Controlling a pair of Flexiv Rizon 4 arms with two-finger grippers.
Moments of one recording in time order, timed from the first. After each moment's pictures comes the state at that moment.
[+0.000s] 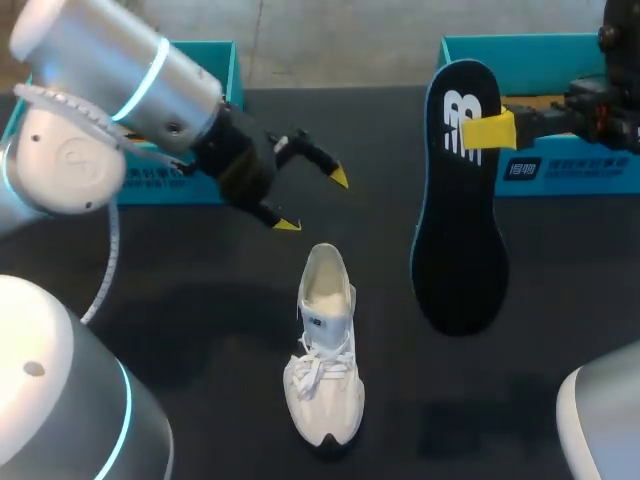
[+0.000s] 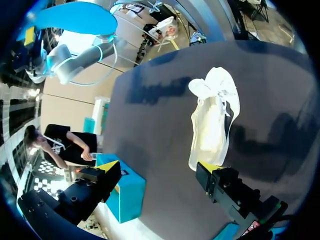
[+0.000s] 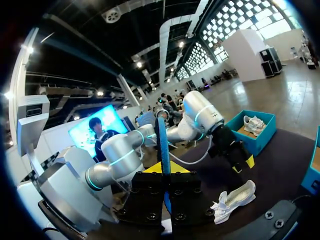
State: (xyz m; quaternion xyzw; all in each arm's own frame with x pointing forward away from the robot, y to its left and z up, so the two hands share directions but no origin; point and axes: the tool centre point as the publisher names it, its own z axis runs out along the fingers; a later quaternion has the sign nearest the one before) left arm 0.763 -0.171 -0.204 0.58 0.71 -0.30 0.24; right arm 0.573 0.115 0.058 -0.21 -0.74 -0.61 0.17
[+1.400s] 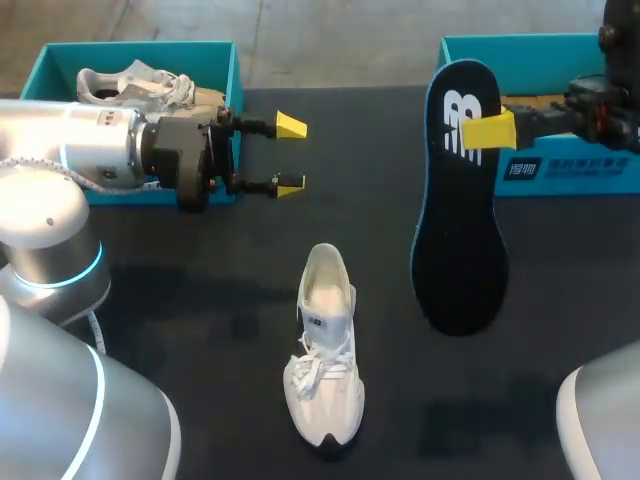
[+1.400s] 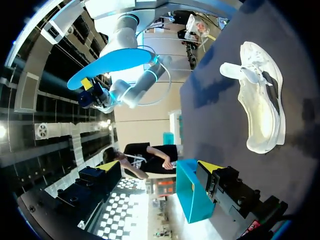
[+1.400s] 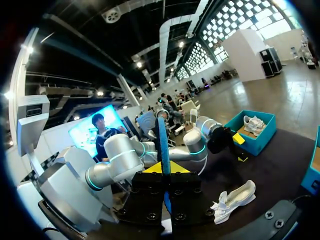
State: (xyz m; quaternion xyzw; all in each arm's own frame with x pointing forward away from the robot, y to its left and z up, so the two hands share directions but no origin) left arm 0.782 -0.155 -0.141 0.53 0.49 -0.49 0.48; right arm 0.573 0.115 0.058 -0.21 -0.74 -0.61 0.17
